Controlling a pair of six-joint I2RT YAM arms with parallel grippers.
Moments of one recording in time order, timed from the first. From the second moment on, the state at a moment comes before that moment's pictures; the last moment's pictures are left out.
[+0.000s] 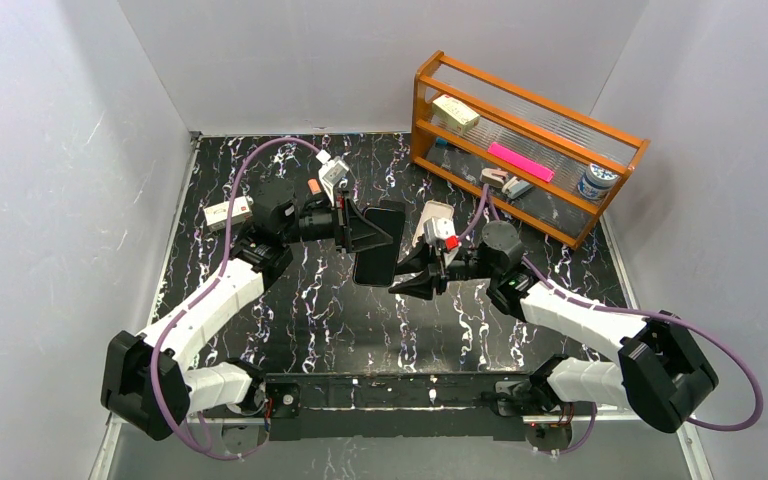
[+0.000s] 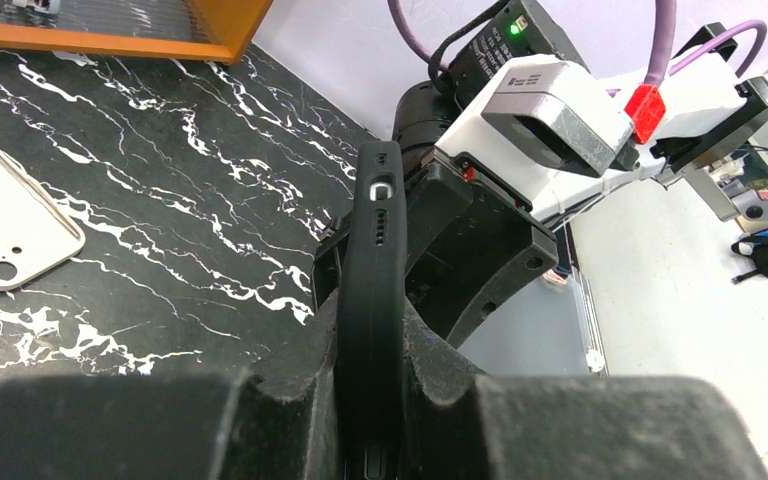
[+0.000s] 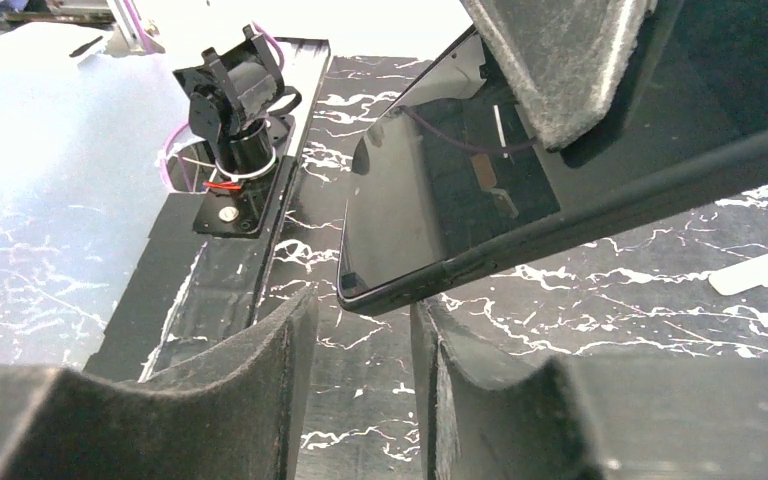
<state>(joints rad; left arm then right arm) -0.49 1.18 0.88 0.25 0.93 -0.60 0.71 1.19 0.57 0.63 -0.98 0.01</state>
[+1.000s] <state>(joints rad) -0.54 1.19 0.84 0.31 0.85 -0.76 0.70 1.21 0.60 0.59 -0.84 -0.06</state>
